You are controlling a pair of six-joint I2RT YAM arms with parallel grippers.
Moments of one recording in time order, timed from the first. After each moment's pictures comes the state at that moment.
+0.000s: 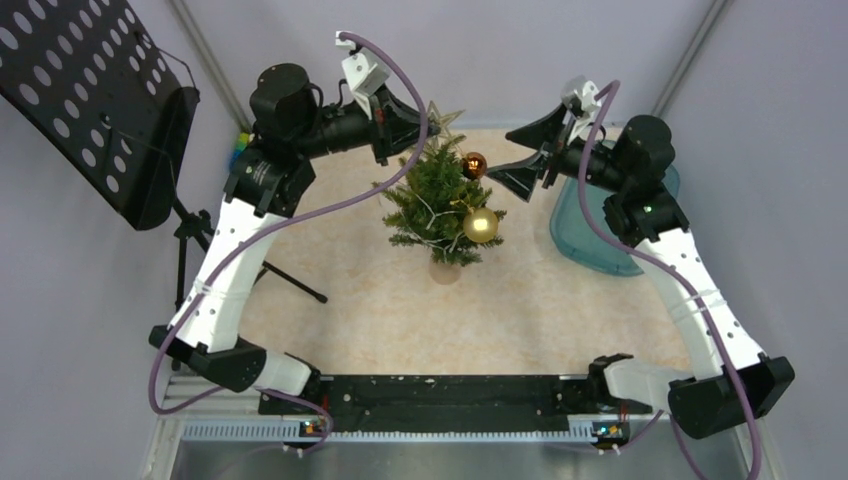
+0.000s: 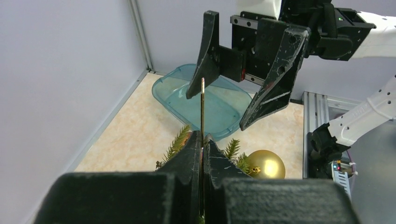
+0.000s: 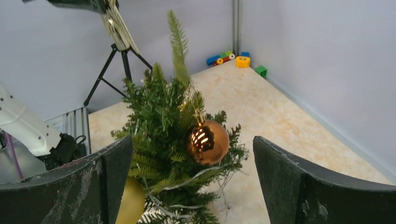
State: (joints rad) left arm -0.46 1.43 1.91 -0.45 0.79 0.01; right arm 0.29 1.19 1.33 -0.04 -0.84 0.17
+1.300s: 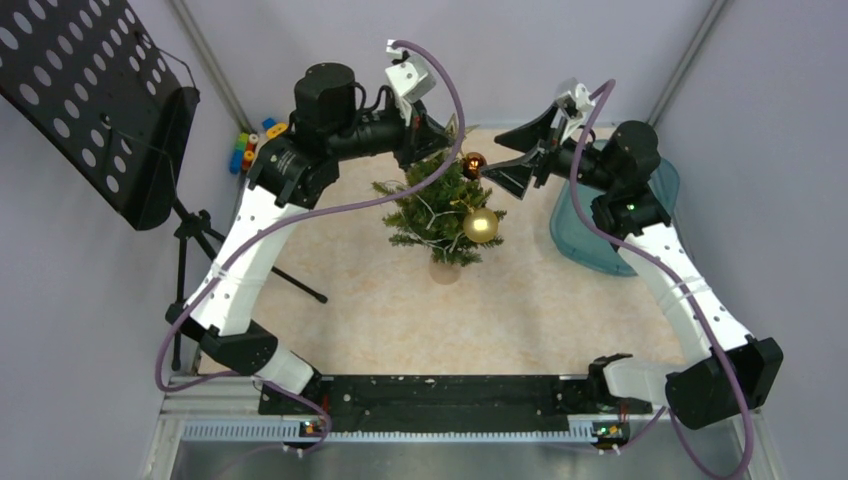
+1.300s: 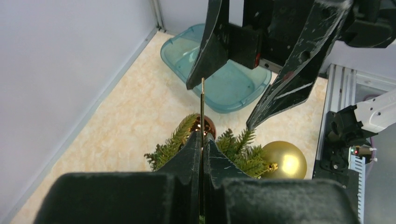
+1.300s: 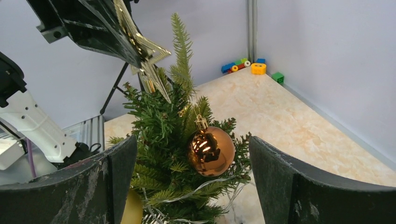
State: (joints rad) left arm -0.59 1.53 2.04 -0.68 0.57 0.12; right arm 0.31 1.21 1.21 0.19 -0.88 0.30
